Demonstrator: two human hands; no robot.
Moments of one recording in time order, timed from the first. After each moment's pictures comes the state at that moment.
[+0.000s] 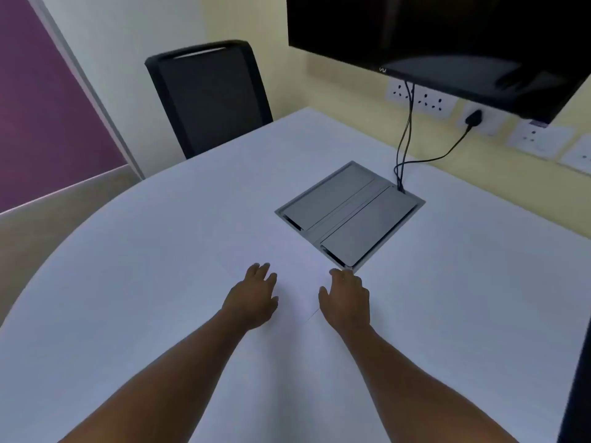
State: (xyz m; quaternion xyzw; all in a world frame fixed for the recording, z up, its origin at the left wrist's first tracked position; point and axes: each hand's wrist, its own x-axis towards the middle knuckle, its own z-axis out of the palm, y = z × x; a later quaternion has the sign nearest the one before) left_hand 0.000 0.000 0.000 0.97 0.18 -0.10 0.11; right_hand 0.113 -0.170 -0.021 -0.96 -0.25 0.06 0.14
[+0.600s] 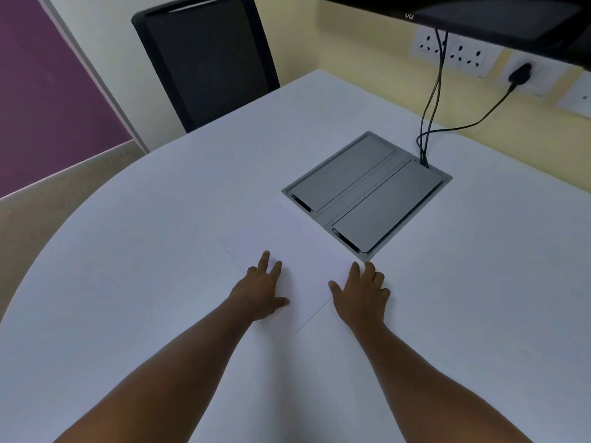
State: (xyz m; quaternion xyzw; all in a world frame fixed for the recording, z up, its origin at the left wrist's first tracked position) left_hand 0.020 0.015 -0.038 0.94 0.23 -0.21 0.14; right_hand 0.134 -0.167 -0.080 -0.98 -0.18 0.09 0.08
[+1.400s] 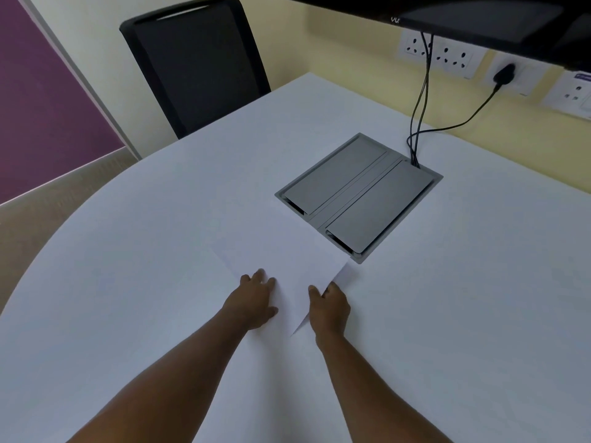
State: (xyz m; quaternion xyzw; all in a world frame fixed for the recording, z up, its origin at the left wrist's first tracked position) left_hand 0.014 0.016 -0.050 0.94 0.21 -0.22 0.12; right_hand 0.083 -0.130 -0.069 -0.83 0.06 0.19 0.53
